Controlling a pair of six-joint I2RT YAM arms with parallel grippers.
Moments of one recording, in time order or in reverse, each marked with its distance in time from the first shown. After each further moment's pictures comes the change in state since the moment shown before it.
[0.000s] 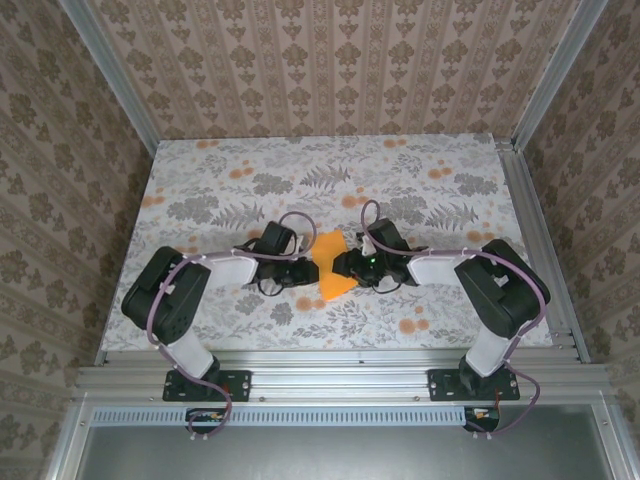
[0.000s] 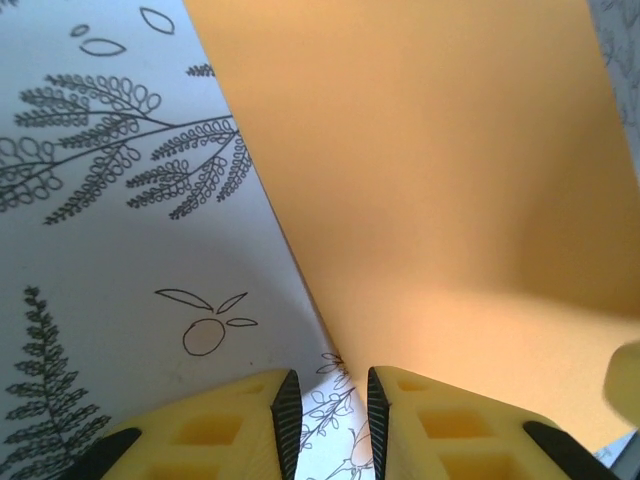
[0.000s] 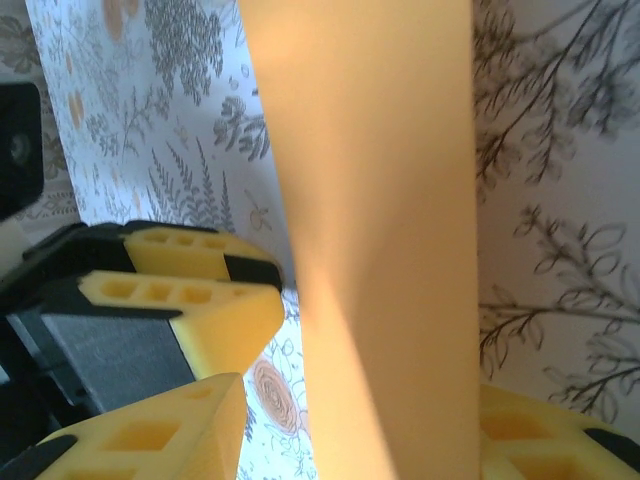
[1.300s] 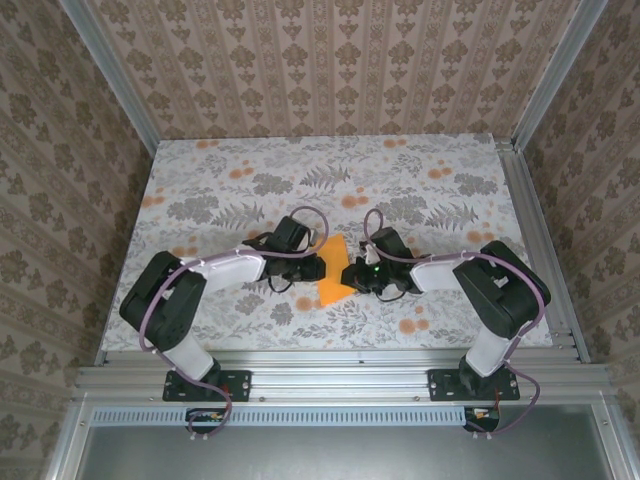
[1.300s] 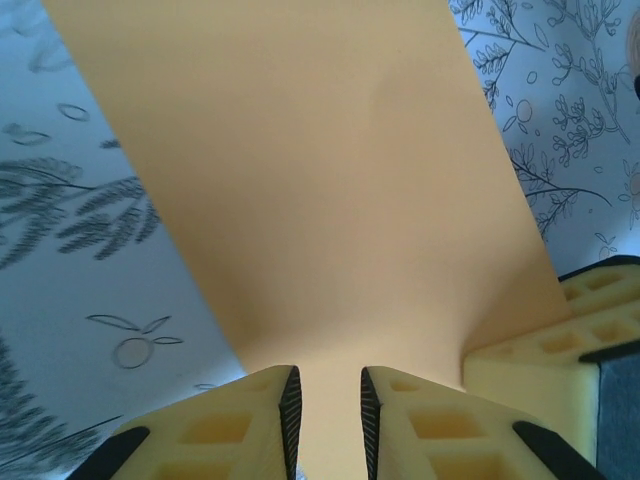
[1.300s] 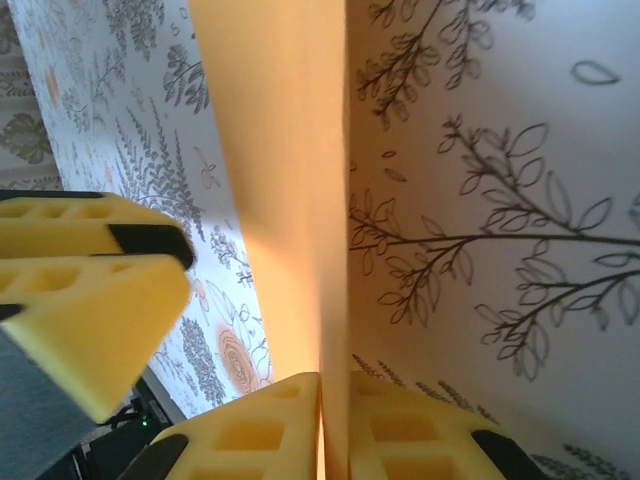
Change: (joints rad) left arm -0.100 -0.036 0.094 -0.107 -0.153 0.005; right arm 0.011 -0.006 -0.097 0.081 -0.024 0.023
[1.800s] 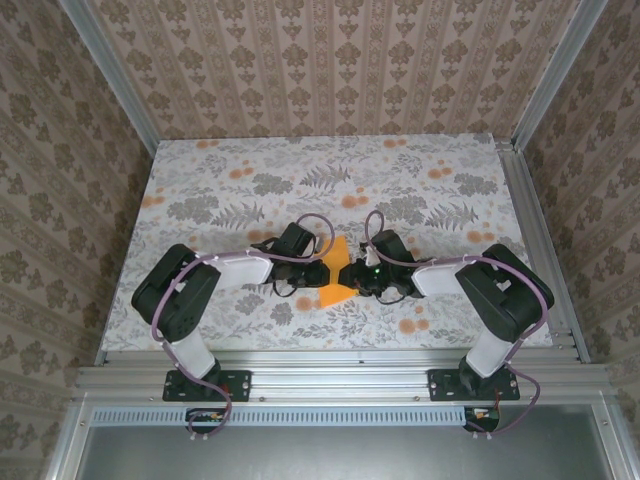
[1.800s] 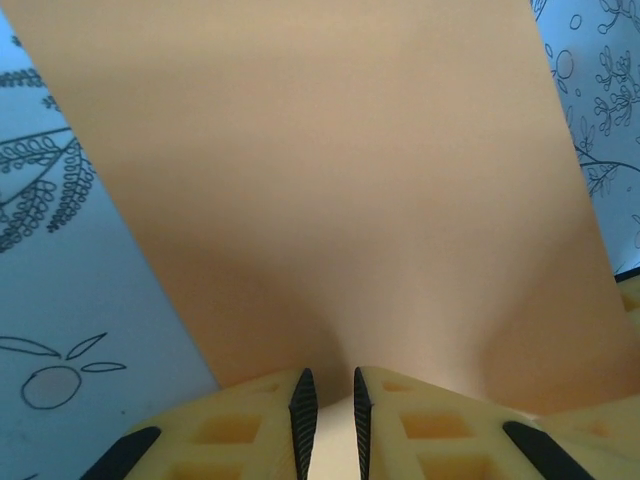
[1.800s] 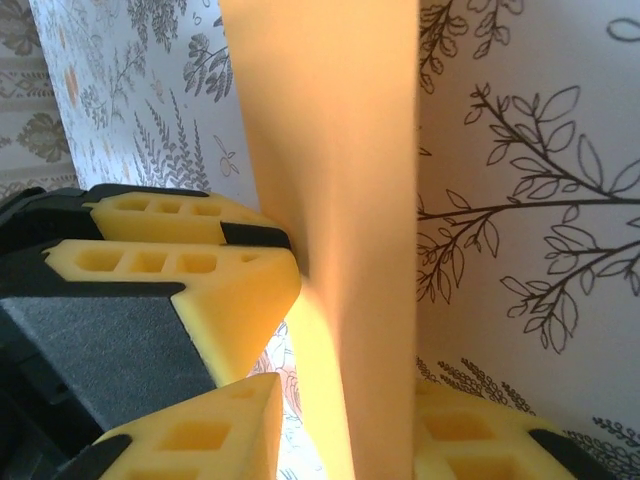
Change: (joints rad) left arm -0.018 0.073 -0.018 0.059 0.029 -0.006; right arm 0.007 -0.024 -0.030 0.039 0.004 0.023
